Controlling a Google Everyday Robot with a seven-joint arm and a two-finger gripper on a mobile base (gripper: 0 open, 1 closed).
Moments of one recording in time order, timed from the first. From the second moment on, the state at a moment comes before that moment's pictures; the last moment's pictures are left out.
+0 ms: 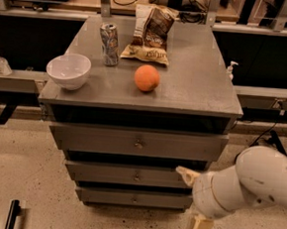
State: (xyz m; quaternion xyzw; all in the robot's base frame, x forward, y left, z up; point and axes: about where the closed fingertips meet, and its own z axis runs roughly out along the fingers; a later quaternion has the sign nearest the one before) arm 0.378 -0.128 0.669 -0.71 0.66 0.11 0.22
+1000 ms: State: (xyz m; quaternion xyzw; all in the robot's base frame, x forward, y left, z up) arm 0.357 -0.115 0.520 -0.73 0.63 0.13 0.23
